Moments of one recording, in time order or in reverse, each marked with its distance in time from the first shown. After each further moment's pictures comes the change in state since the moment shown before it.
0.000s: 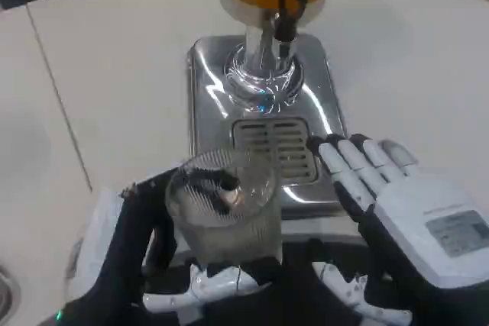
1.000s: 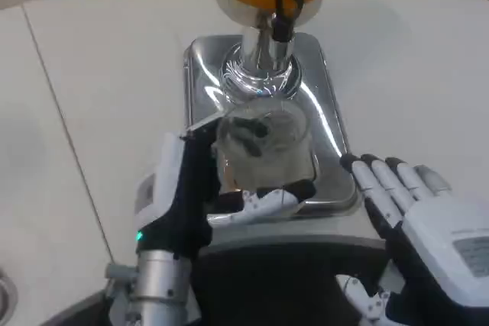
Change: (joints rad) left arm -0.484 -0.110 -0.084 0.575 0.159 0.020 0.245; right arm 0.117 0.094 -0.020 -0.084 -0.082 0.050 0.067
